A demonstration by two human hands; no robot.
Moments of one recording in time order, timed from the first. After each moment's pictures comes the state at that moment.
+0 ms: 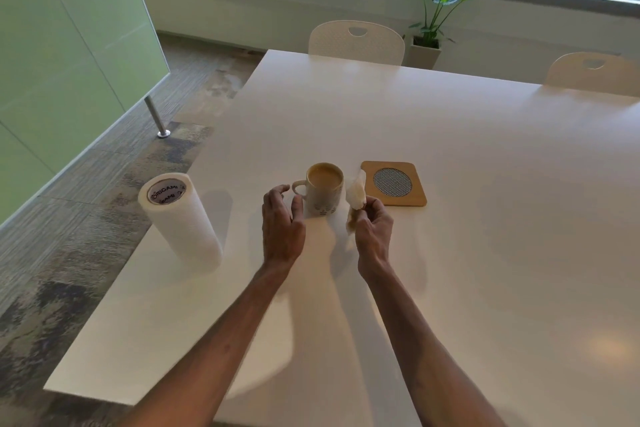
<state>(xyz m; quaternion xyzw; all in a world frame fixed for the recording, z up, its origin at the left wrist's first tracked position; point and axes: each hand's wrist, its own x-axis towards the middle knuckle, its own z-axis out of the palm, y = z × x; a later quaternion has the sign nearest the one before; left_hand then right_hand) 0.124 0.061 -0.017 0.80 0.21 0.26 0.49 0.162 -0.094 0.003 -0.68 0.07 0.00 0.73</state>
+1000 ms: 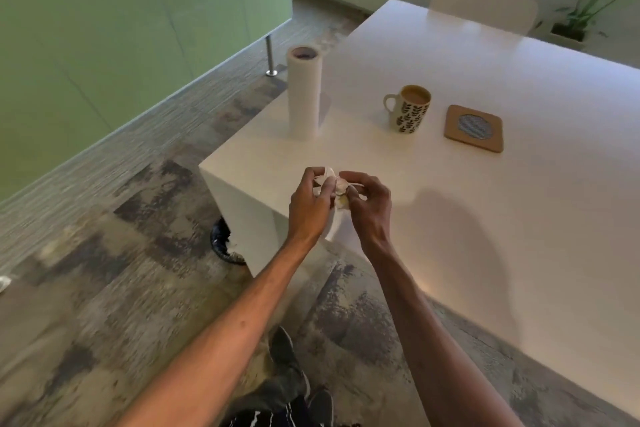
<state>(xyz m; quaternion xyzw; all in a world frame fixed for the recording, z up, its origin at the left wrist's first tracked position) -0.144 -0.002 0.004 0.70 0.32 0.25 0.59 -0.068 -0.096 -0.002 -0.74 -0.16 0.11 0.65</state>
